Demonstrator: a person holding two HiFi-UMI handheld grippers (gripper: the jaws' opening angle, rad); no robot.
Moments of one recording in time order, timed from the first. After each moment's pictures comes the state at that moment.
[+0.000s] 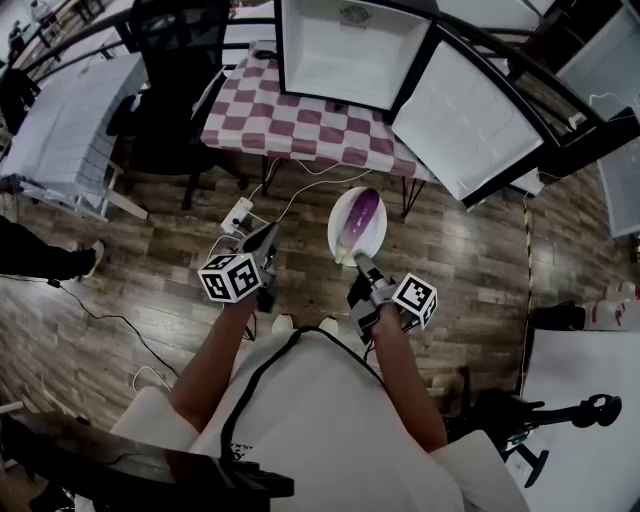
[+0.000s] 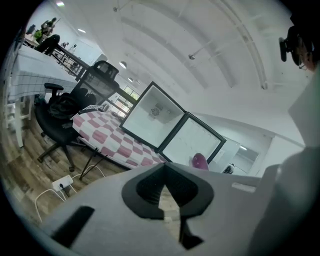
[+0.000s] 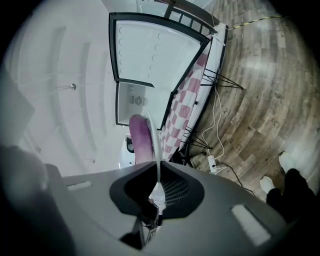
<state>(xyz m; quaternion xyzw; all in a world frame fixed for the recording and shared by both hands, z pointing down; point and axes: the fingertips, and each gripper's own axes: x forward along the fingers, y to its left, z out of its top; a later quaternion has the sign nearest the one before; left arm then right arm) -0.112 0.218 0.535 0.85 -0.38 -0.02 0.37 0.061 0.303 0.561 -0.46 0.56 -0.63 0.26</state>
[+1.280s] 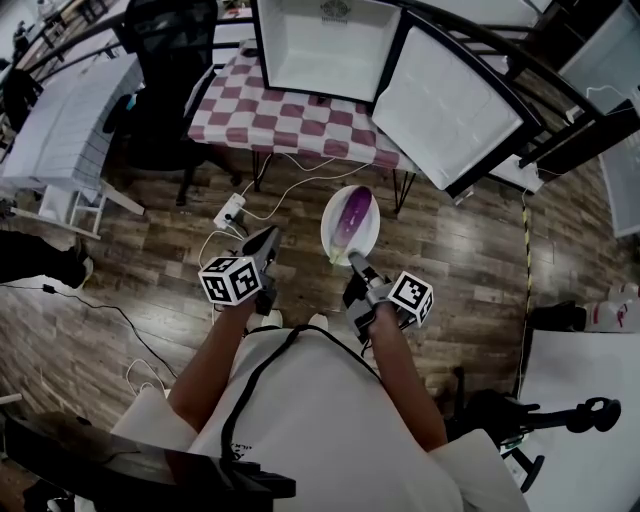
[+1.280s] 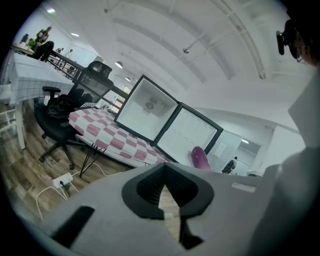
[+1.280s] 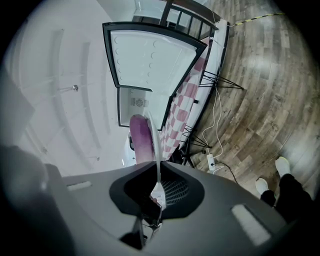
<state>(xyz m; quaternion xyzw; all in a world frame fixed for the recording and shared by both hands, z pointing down) -0.044 0.267 0.546 0.85 -0.39 0.01 0.35 0.119 0.339 0.565 -0.43 0.58 -0.64 0.26</state>
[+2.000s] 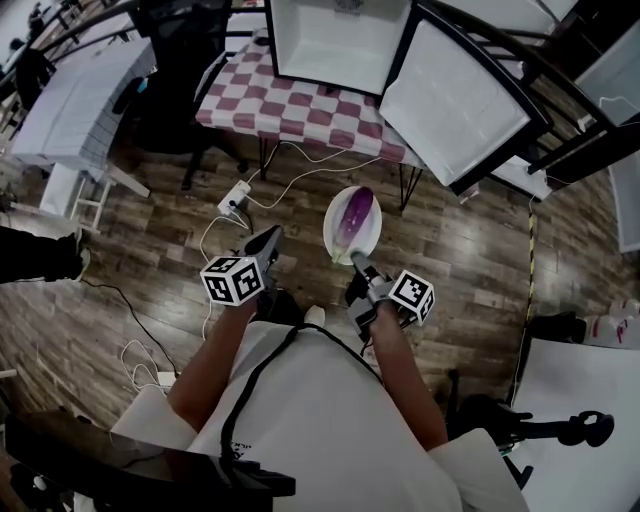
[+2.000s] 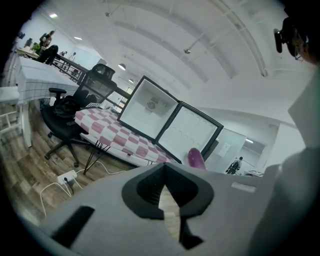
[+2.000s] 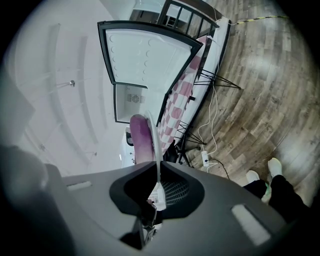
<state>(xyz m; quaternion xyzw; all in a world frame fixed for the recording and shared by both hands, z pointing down) -0.032 0.299 0.554 0.84 -0.41 0.01 0.35 0.134 0.359 0.586 -0.43 0.58 -0.66 0.23</state>
